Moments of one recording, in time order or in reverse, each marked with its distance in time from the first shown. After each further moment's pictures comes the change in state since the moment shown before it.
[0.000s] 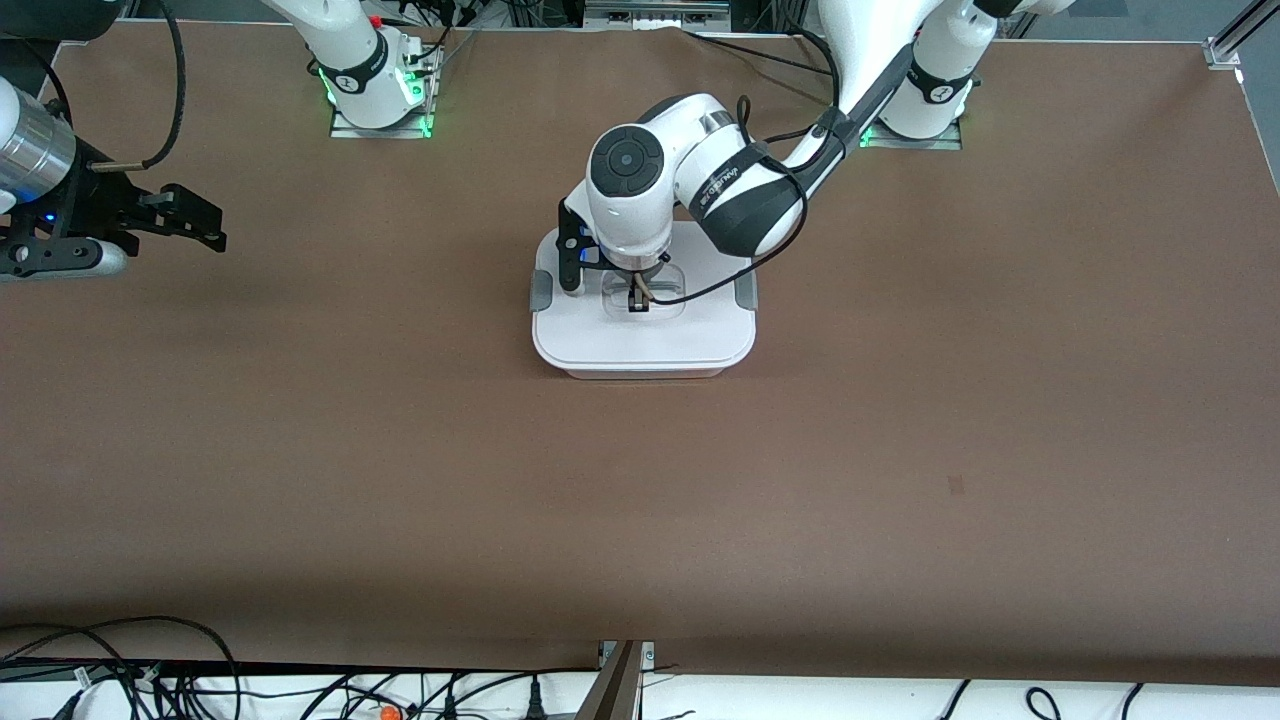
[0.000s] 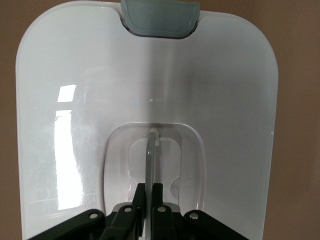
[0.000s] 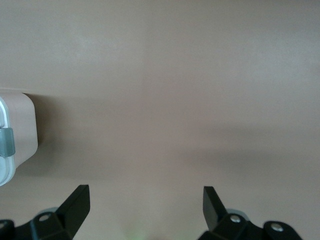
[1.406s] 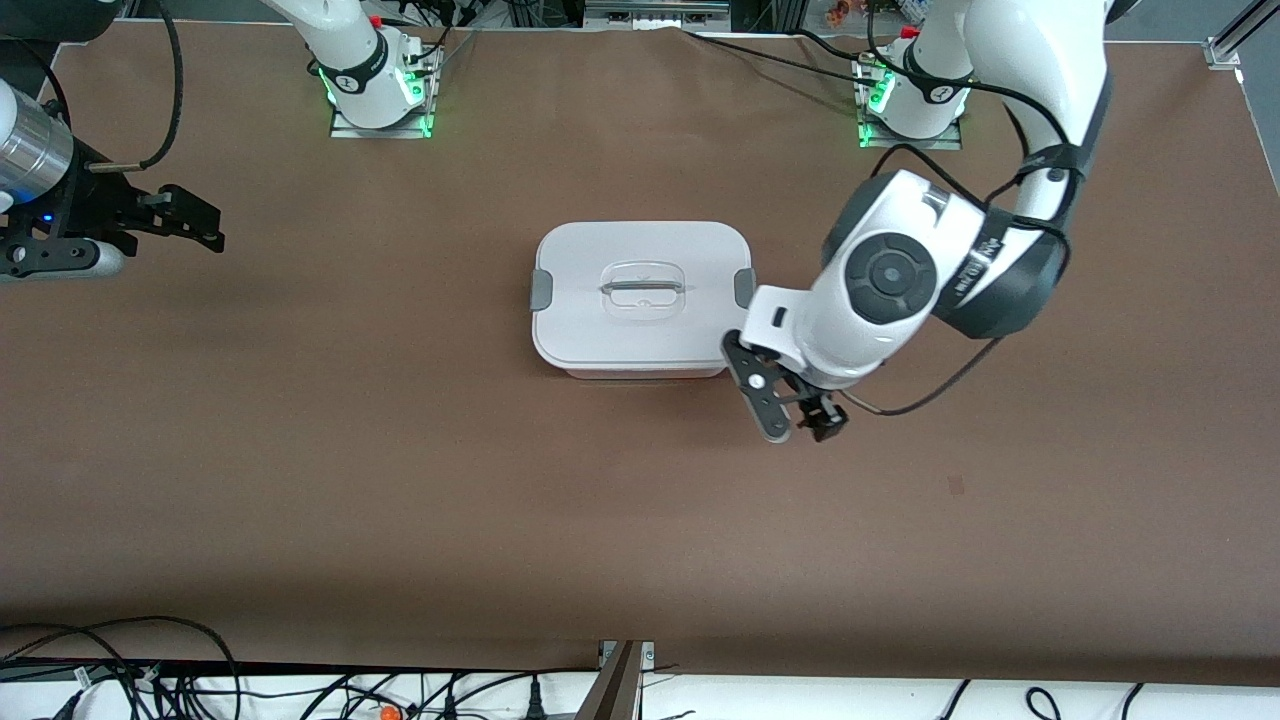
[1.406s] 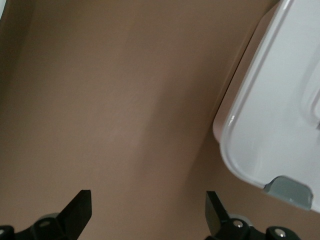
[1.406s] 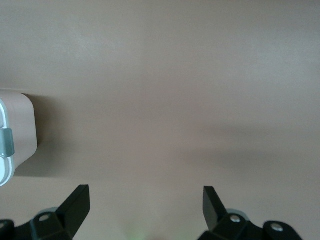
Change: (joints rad) left arm 0.316 -0.032 0.070 0.141 0.010 -0.116 -0.022; right arm -0.004 0.001 0.000 0.000 0.000 -0.001 0.000
